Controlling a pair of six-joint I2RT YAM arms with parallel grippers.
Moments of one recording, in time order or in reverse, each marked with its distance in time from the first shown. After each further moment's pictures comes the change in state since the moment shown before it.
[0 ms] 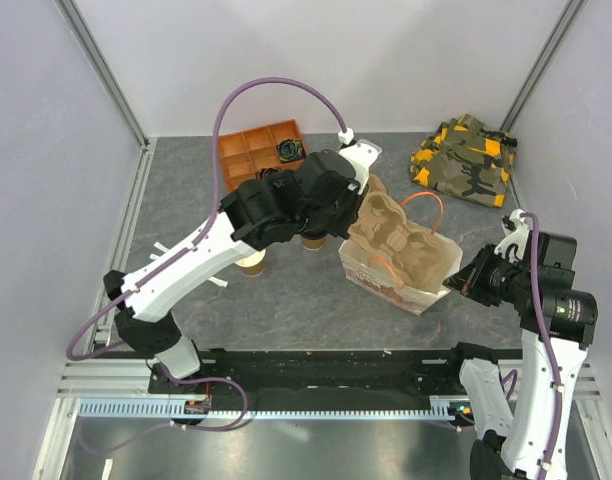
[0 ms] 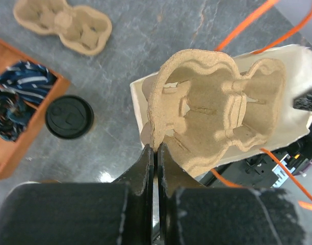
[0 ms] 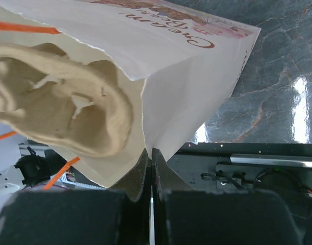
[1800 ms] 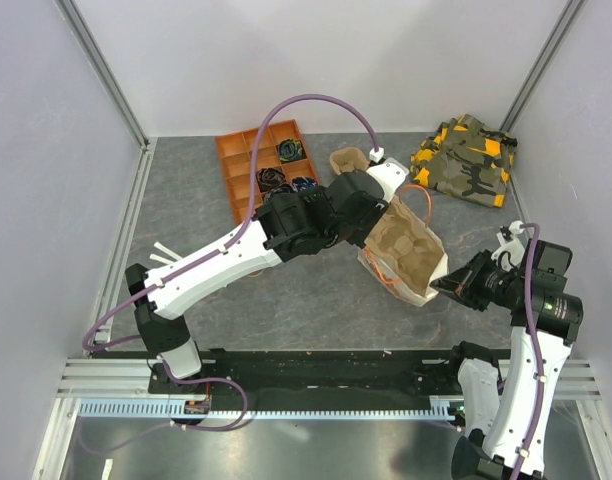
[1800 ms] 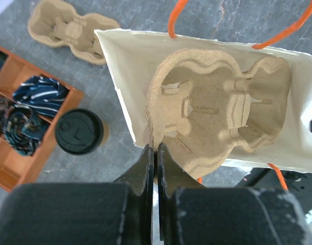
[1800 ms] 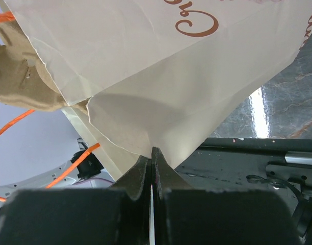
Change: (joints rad) left arm -0.063 0.077 -0.081 0.113 -0.127 0.077; right arm -0.133 -0.046 -0.174 0.059 -0.224 0.110
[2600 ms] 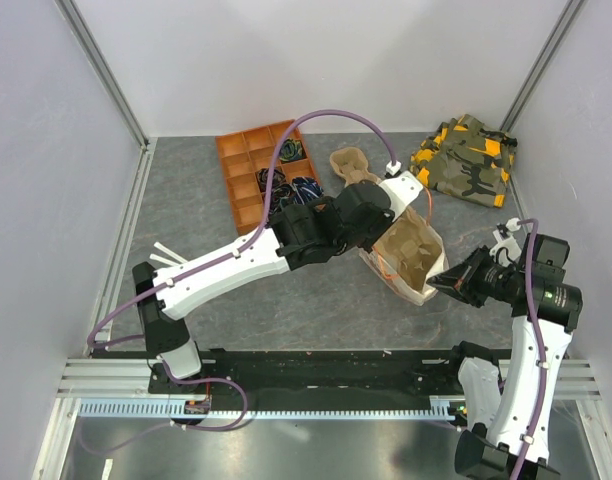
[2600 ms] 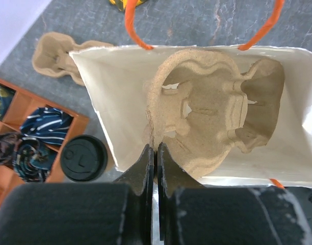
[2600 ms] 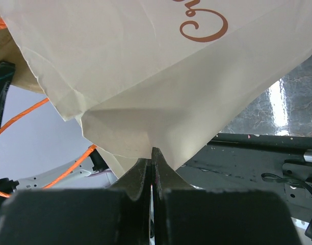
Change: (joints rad) left arm -0.019 -0.003 -0.121 0.196 0.003 0.171; right arm 0.000 0.052 -0.011 0.012 -0.061 0.024
